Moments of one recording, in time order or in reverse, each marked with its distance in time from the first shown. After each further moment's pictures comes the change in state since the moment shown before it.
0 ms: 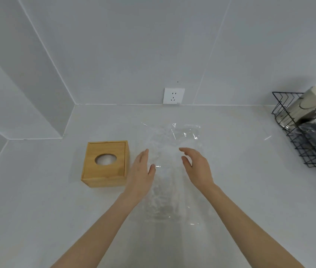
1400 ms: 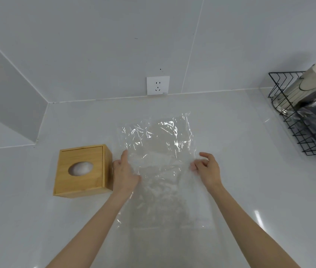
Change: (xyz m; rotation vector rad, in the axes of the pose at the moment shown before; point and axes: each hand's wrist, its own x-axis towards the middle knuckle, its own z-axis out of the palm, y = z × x) left_hand 0.041 -0.017 0.034 0.030 -0.025 -0.338; right_hand 0.006 0.080 -0.013 0.549 0.106 0.615
